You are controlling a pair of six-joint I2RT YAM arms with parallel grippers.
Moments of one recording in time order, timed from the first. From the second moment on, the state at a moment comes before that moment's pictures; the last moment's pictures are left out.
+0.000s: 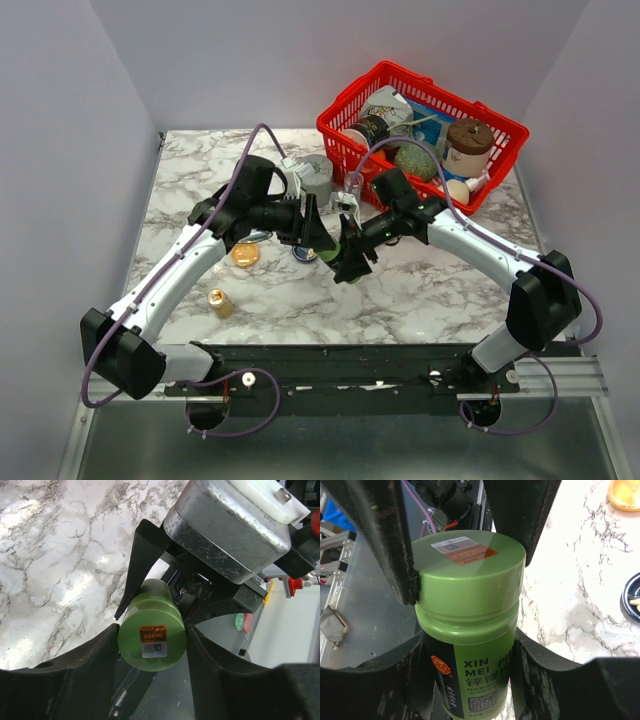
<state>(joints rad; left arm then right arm) -0.52 1.29 1.24 -0.63 0.75 -0.45 0.63 1.57 1.22 -0.56 -1.13 -0.37</state>
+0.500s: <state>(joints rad) -0.52 1.25 1.24 -0.66 0.73 -0.46 0.63 1.57 1.22 -0.43 -1.17 -0.36</state>
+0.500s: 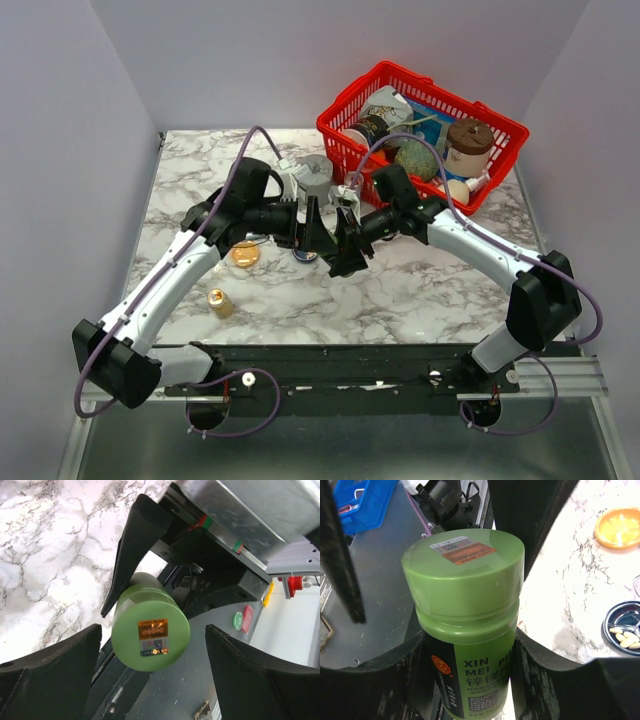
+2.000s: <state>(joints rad) -0.64 1.16 1.19 -0.56 0.14 -0.91 0.63 1.51 1.22 -0.44 -0.83 -0.49</state>
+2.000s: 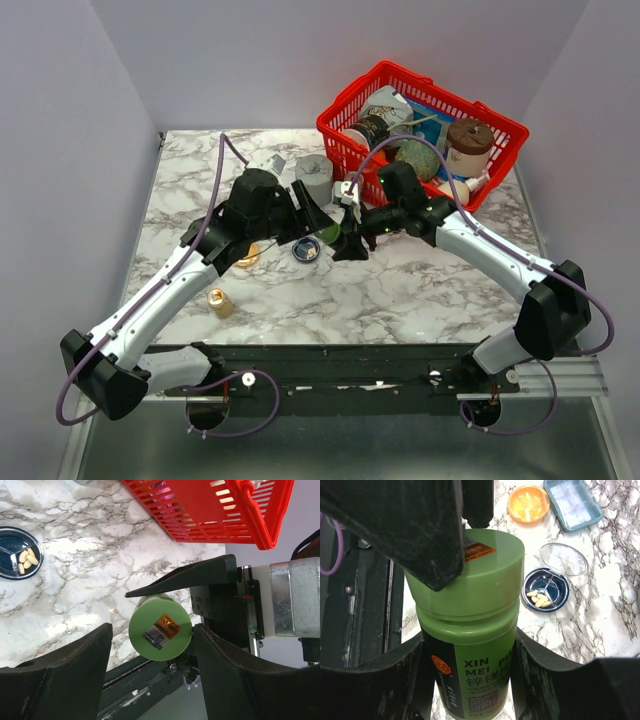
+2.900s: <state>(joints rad) -0.65 1.25 1.24 -0.59 0.24 -0.74 0.62 1.52 1.22 -0.47 -0.84 -0.50</state>
